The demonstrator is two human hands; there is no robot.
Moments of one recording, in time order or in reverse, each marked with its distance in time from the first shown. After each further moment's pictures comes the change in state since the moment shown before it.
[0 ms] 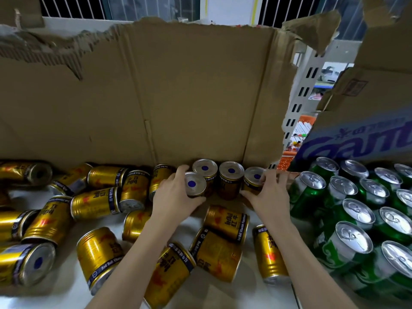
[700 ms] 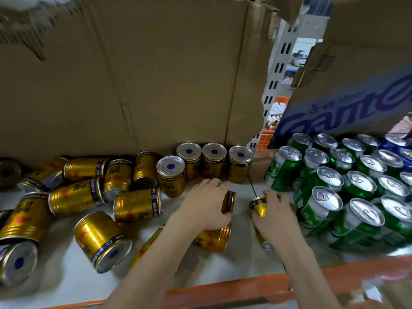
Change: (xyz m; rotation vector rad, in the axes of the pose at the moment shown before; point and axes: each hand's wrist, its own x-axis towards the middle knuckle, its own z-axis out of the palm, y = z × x) left_hand -0.035 0.056 0.026 0.288 -0.487 0.466; right_hand -0.084 0.025 -0.023 -0.163 -0.253 0.222
